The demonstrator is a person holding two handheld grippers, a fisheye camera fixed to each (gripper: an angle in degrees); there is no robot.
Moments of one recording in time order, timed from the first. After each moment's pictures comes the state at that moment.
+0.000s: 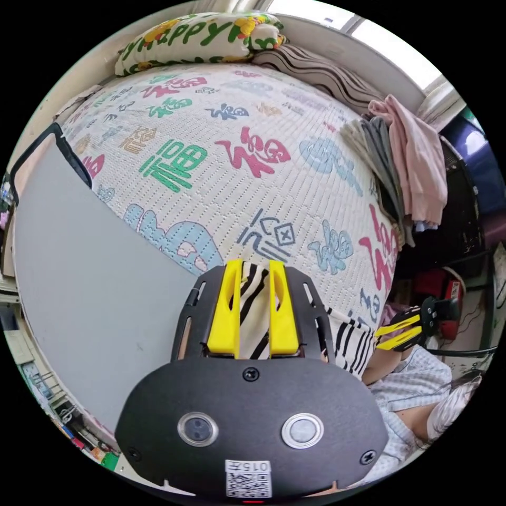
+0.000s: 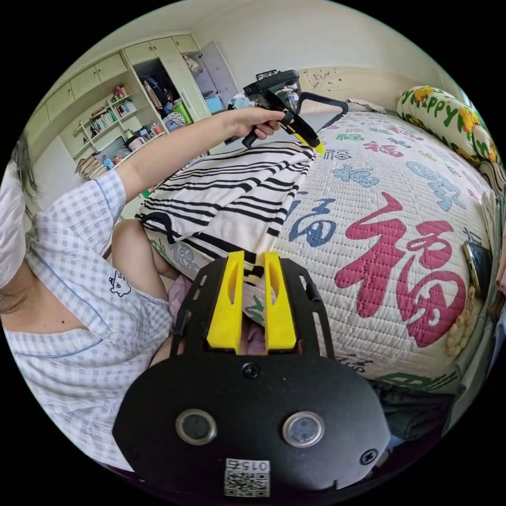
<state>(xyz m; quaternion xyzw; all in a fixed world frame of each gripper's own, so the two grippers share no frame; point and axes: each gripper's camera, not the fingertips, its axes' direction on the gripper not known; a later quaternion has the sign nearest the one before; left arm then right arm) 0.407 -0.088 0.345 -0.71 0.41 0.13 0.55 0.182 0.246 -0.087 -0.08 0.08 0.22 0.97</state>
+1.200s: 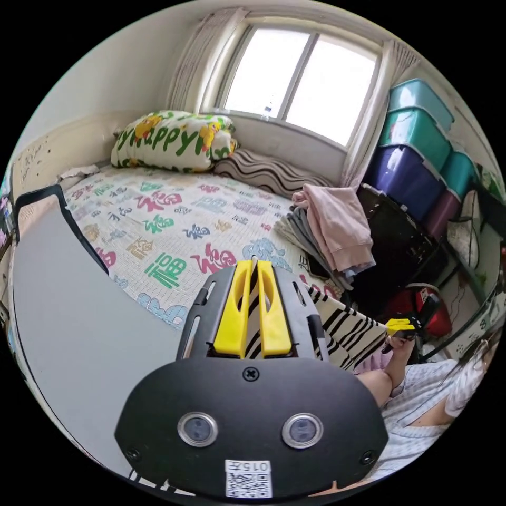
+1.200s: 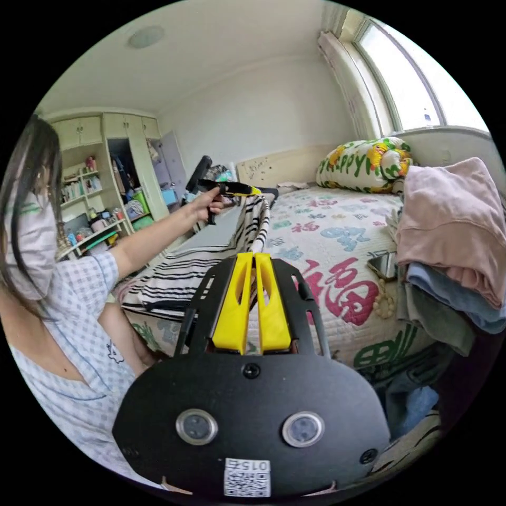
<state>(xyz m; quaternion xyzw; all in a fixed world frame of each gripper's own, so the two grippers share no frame) 0.228 -0.217 0.336 -0.49 0.52 -0.04 0.70 0.065 0.230 -0.128 0.17 0.25 0.24 0.92</state>
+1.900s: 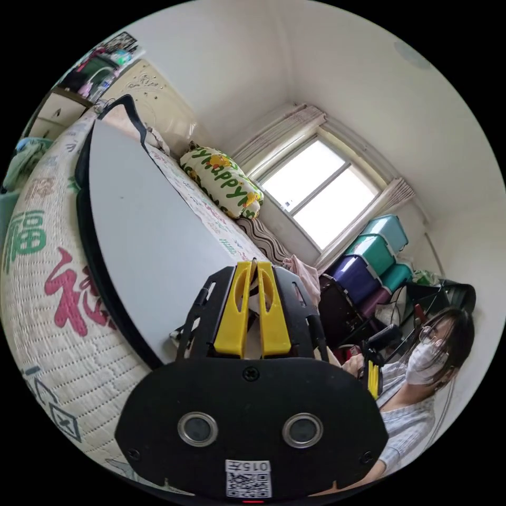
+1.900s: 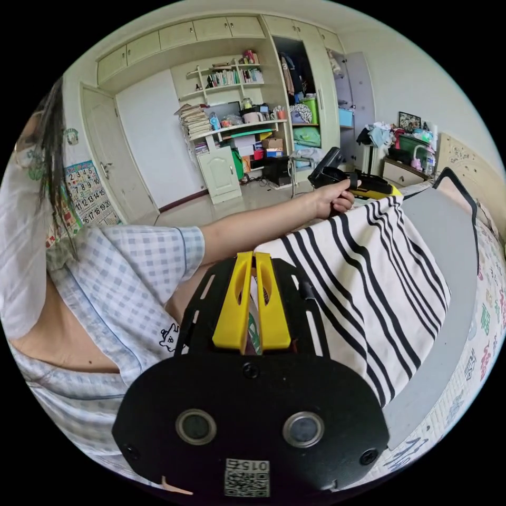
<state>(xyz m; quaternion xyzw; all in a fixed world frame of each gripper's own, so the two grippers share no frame) -0.273 -0.081 0.255 -0.43 0.46 -0.37 0.68 -0.049 -0.007 0.194 -0.08 -0.09 -0.03 0.99</state>
